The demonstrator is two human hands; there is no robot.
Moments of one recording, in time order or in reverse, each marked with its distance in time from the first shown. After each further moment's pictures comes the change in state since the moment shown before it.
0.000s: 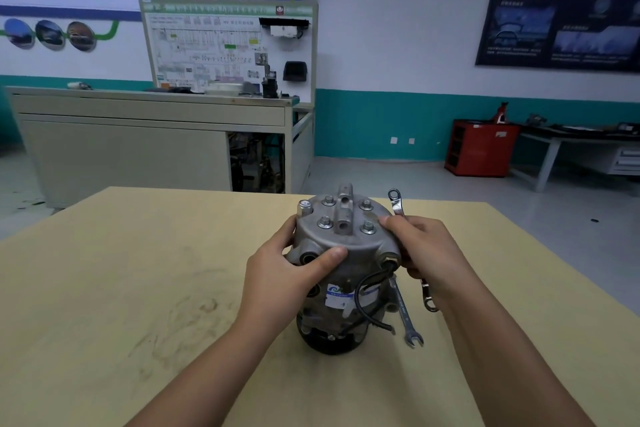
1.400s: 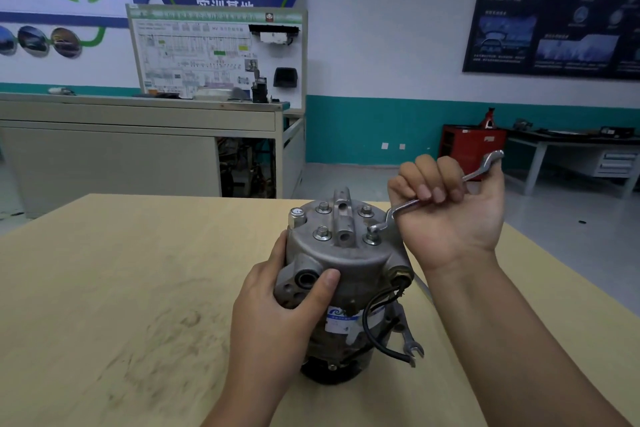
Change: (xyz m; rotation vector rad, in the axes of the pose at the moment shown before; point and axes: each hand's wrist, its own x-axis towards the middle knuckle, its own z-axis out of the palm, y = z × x) left_hand -0.030 -0.010 0.014 0.045 0.168 -0.034; right_hand 0.011 -0.038 0.001 1.414 -0.223 -0.231
